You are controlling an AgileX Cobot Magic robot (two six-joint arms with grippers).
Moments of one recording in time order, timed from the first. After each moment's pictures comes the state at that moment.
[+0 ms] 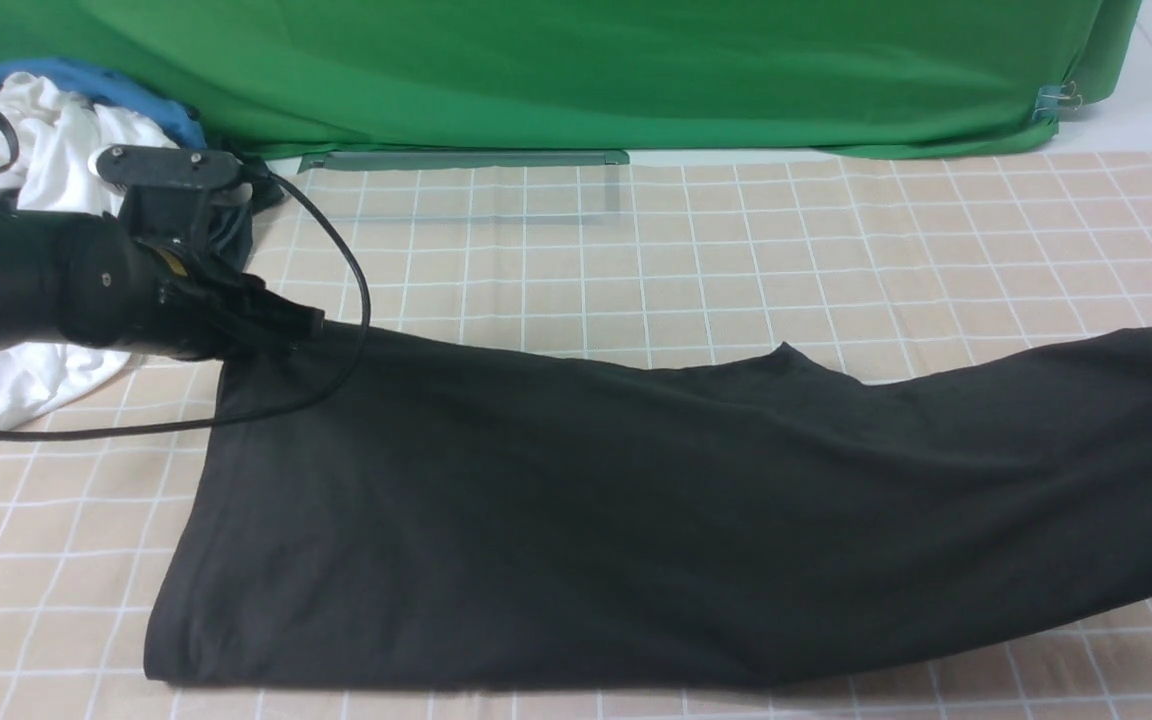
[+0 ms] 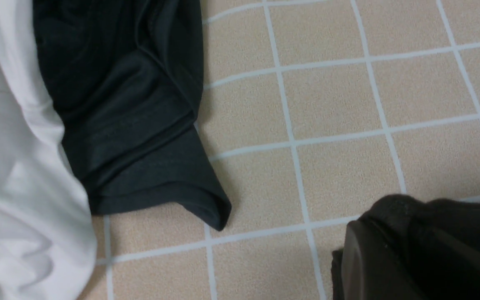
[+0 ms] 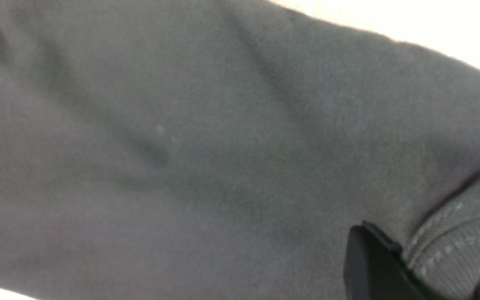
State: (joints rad) right arm -0.06 1.42 -1.14 0.00 1.11 -0.11; left arm -0.07 1.77 -1.00 -0.01 0.16 0.12
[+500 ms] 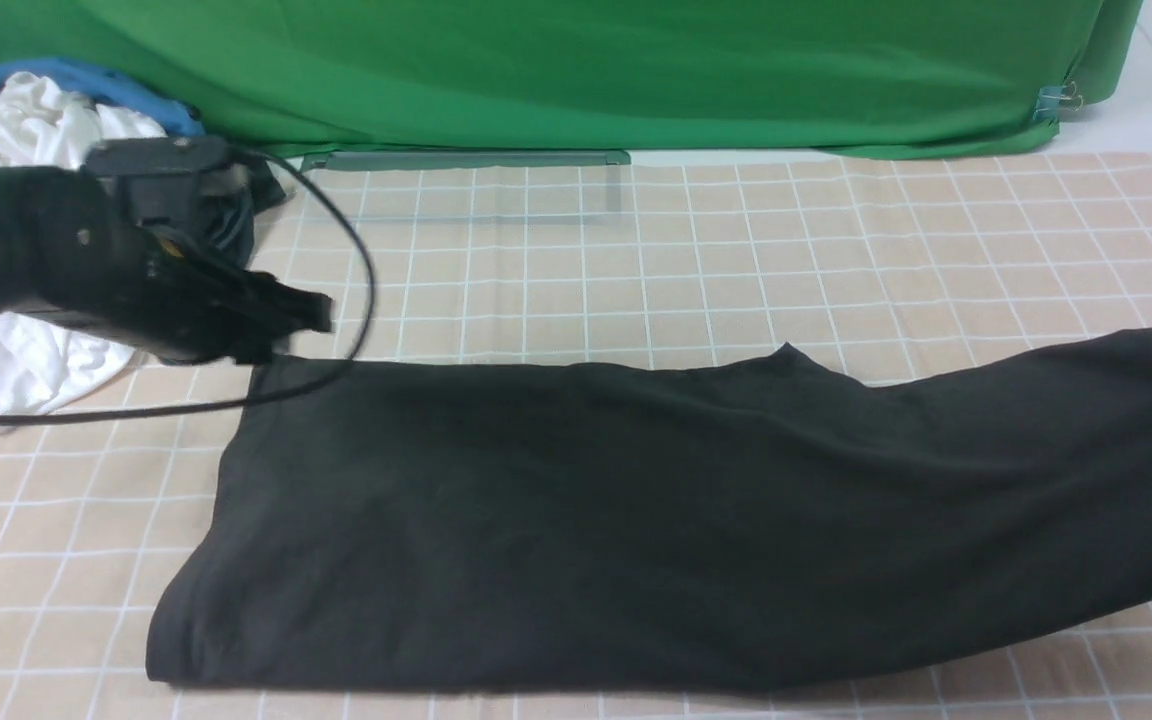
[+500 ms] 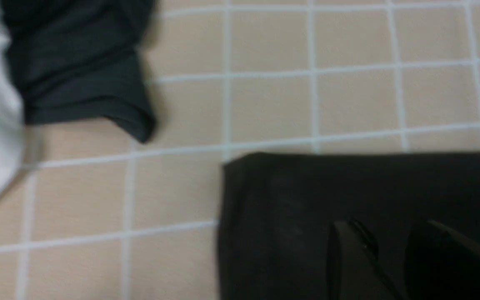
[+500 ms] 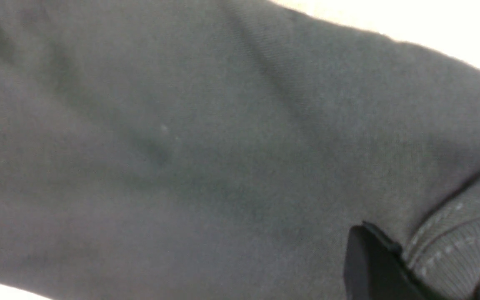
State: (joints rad) right arm -0.06 1.42 -1.14 0.00 1.11 -0.11; left arm -0.15 1.68 -1.02 -0.20 0.42 0.14
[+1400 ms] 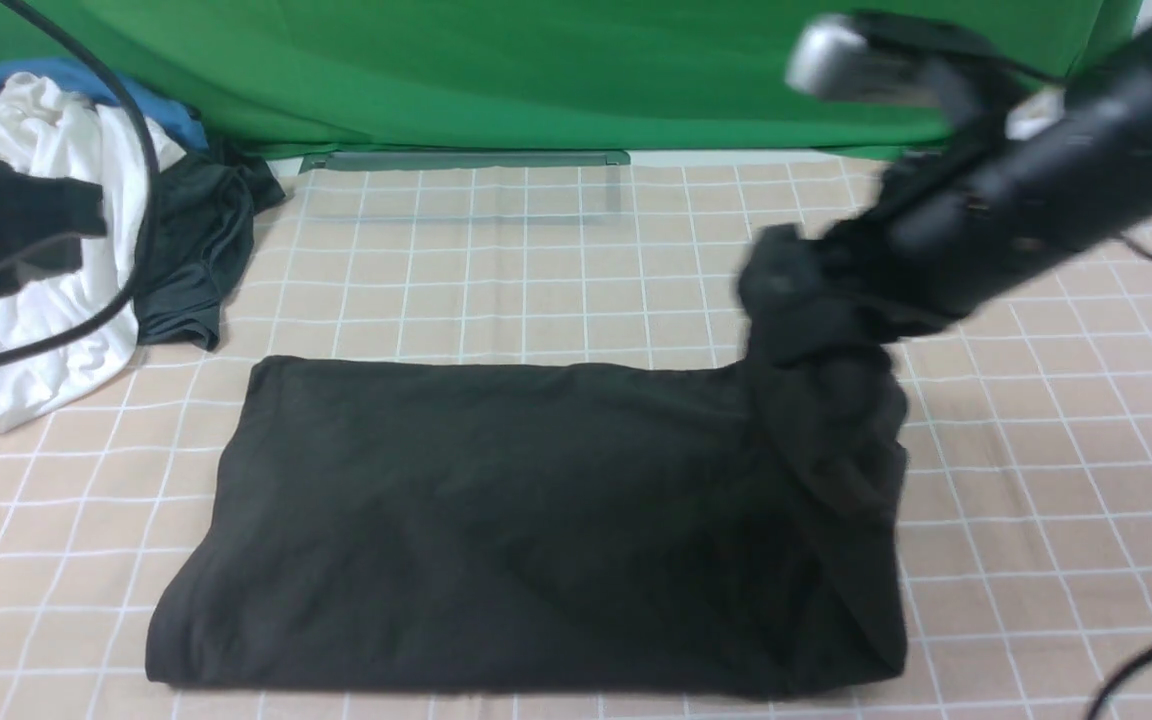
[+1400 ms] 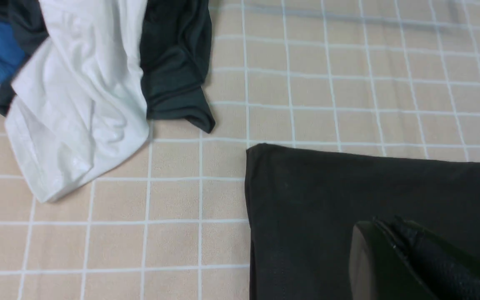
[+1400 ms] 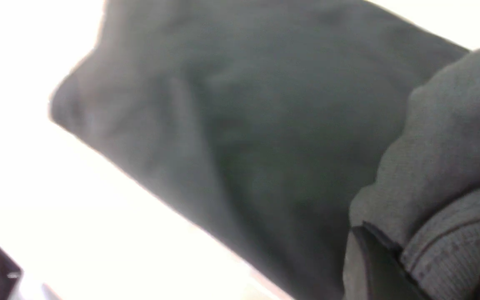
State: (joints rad) right arm 0.46 1.56 -1.36 0.44 0.94 -0.10; left arm 0.05 1.11 -1.02 -0.25 0.76 0.16
